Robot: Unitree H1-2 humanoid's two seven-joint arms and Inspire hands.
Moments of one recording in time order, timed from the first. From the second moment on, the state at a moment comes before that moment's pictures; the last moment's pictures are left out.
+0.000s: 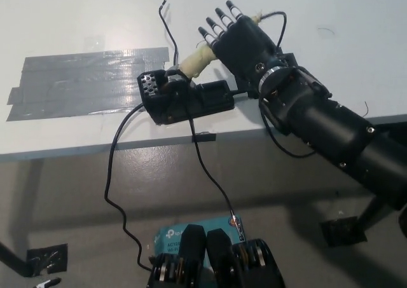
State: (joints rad) left_arm 0.25 0.43 0.07 -0.11 -0.08 0.41 -0.19; right_arm -1.13 -0.26 0.91 0.64 -1.22 0.21 0.13
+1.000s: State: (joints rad) left_arm 0.26 0.46 0.01 -0.10 -0.01 0.42 -0.23; right_arm -1.04 -0.30 0.76 0.75 -1.21 0.08 -0.28
